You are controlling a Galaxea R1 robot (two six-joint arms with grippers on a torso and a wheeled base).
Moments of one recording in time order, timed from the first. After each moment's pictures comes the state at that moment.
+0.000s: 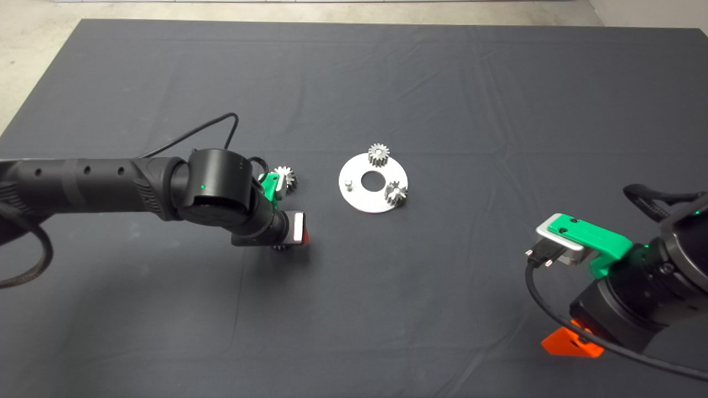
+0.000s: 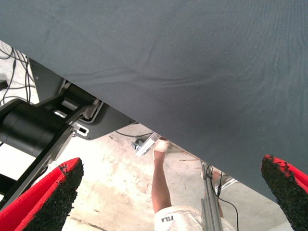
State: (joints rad) left arm -0.24 2.46 -0.90 0.63 1.44 -1.59; right arm 0.61 2.32 -0.39 0.08 -1.53 1.40
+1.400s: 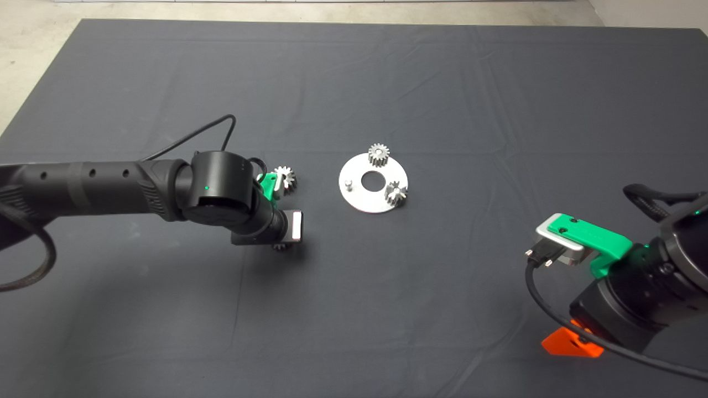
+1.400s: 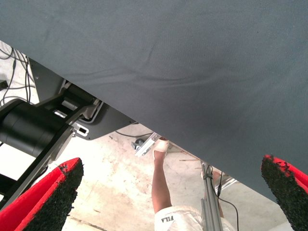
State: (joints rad) left arm -0.23 2.47 -0.93 0.66 1.44 -1.58; right arm 0.61 2.32 -0.39 0.08 -1.53 1.40
